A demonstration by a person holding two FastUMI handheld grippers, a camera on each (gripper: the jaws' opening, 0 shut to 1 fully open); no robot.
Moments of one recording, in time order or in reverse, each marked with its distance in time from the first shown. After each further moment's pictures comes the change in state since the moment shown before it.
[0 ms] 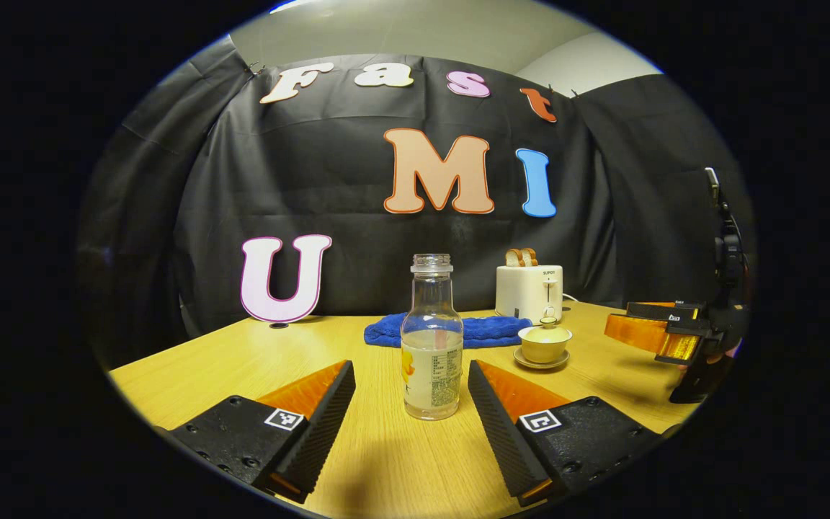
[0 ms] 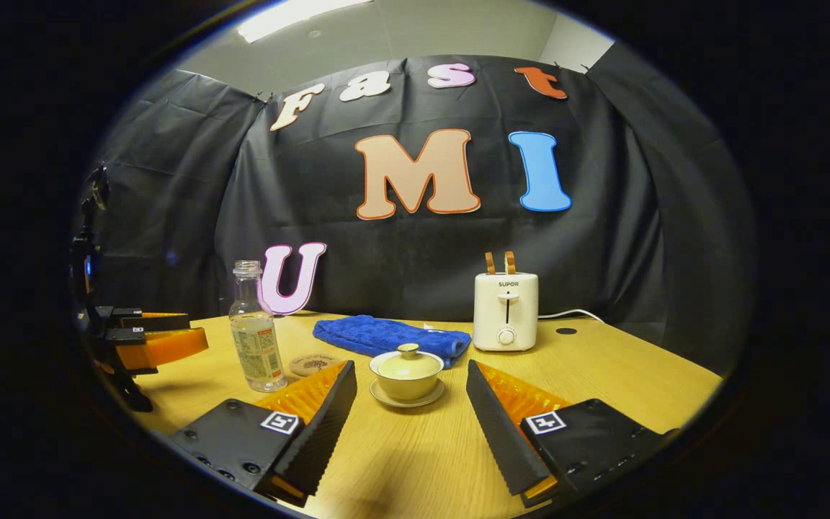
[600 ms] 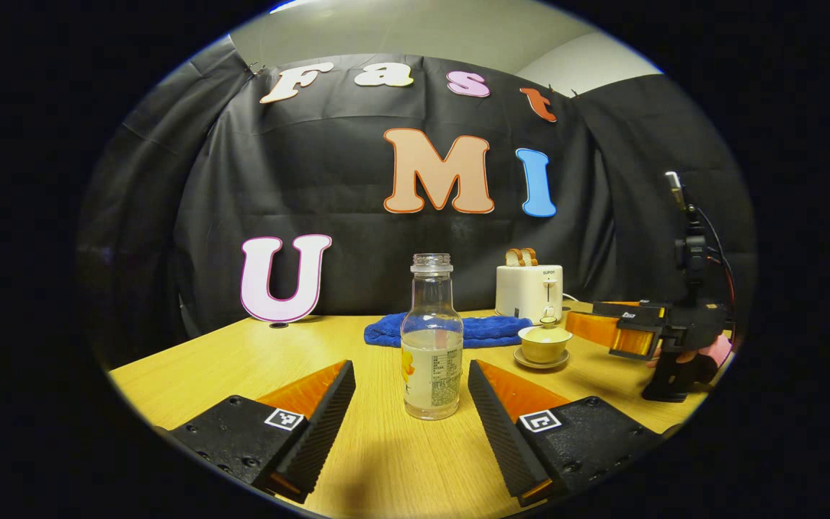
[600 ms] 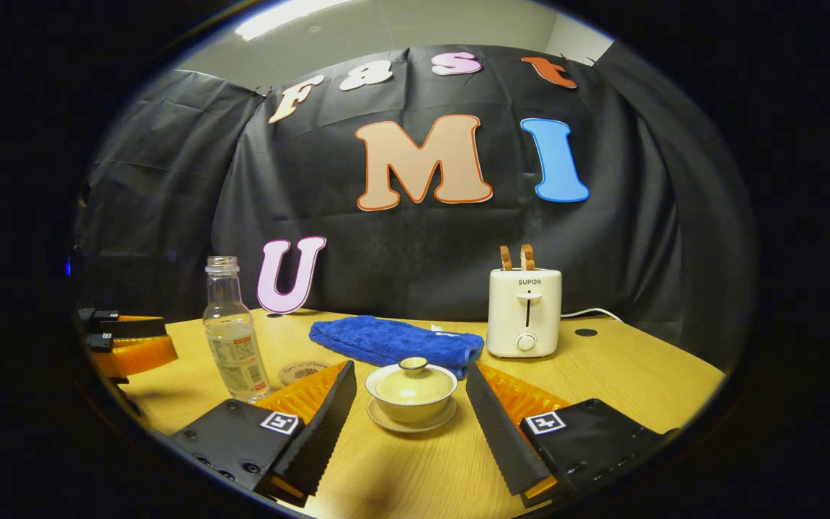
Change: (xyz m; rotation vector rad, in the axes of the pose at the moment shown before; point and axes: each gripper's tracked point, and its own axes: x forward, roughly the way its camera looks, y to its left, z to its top) left arm 0.001 0.000 -0.001 0.000 -0.002 0.000; right arm 0.060 0.006 -0.007 0.003 0.030 0.017
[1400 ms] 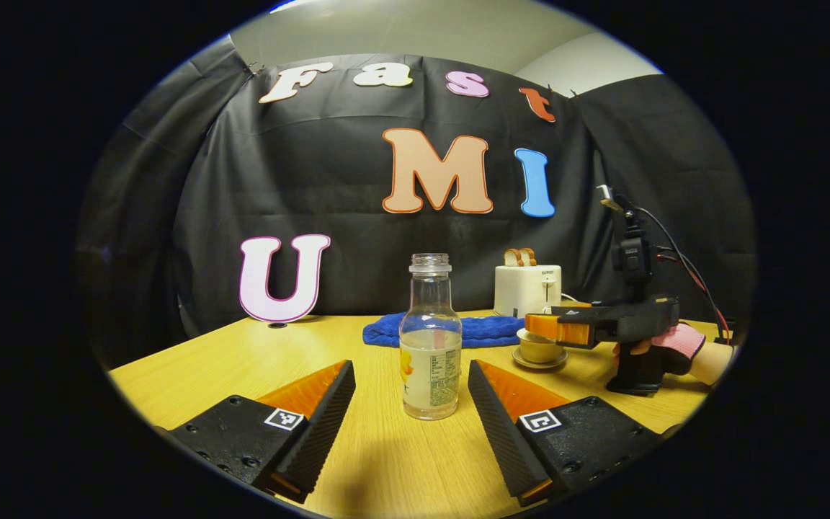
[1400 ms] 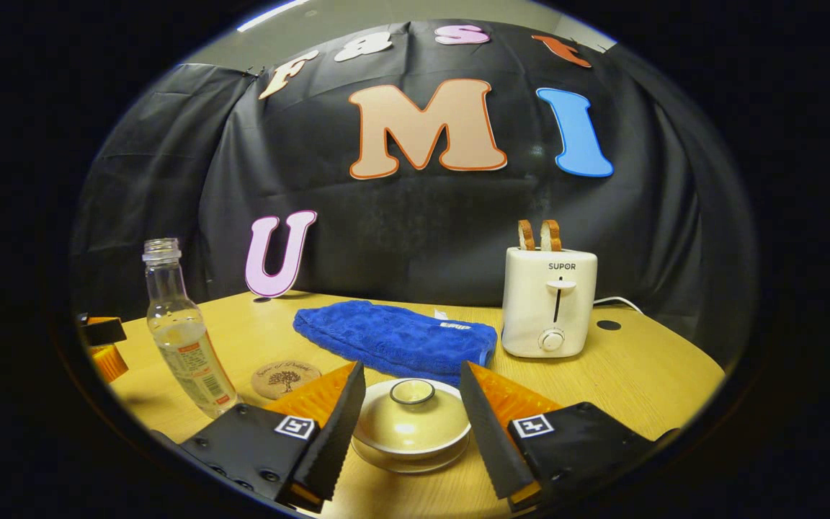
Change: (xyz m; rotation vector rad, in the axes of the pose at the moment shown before) left arm 0.000 -0.001 0.001 -0.001 -0.001 -0.011; right arm 0.070 0.004 -0.019 -0.012 0.126 0.009
